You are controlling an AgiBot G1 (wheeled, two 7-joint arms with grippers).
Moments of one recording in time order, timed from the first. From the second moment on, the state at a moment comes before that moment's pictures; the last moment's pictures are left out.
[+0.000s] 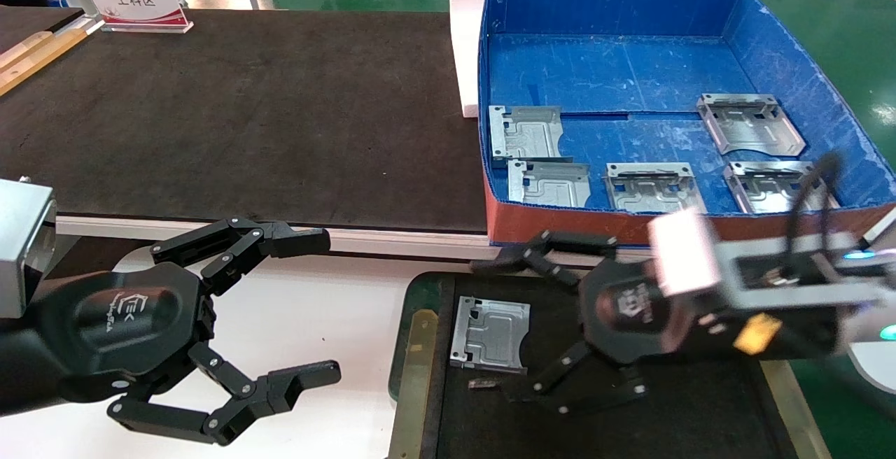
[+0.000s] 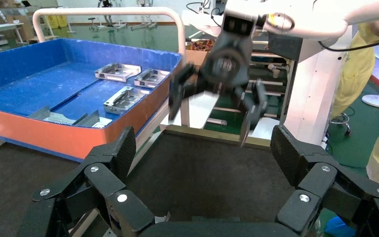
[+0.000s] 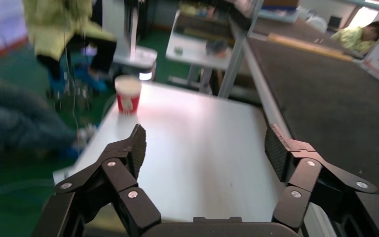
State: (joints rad) left arm -1.09 0.55 0.42 -1.23 0.61 1.41 -0.10; right arm 1.49 -0.84 -0.80 0.72 -0.78 -1.61 -0.29
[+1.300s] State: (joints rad) left arm -1.09 0.55 0.42 -1.23 0.61 1.41 -0.10; right arm 1.30 -0.72 -0.58 1.00 -0.72 -1.56 -0.05
